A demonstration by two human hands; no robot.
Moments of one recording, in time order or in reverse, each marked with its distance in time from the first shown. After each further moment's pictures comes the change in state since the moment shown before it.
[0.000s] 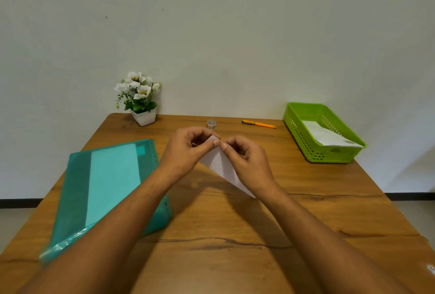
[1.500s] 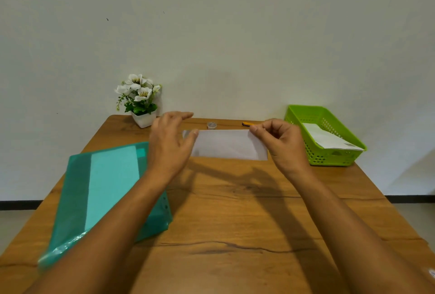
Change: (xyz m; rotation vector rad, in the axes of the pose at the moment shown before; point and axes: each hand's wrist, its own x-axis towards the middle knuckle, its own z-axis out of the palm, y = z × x) left_hand 0.010 -0.017 -0.020 0.493 0.303 0.068; right_hand 0.031 0.000 -0.063 0.138 0.152 -0.005
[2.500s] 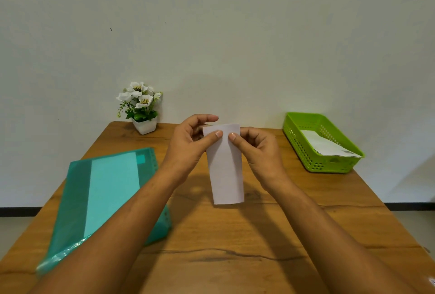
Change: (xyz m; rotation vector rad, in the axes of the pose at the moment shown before) left_hand 0.005 0.050 0.001 -0.821 -0.177 -0.225; right_hand -0.012 -0.017 0.040 0.166 -0.096 0.084
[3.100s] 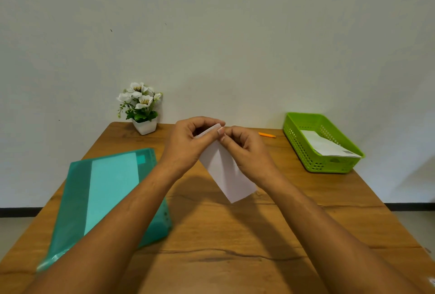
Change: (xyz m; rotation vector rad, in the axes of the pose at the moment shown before) left_hand 0.003 0.010 -0.004 0.220 -0.050 0.143; right_hand 0.004 -0.010 0.013 -0.232 -0.177 -0.053
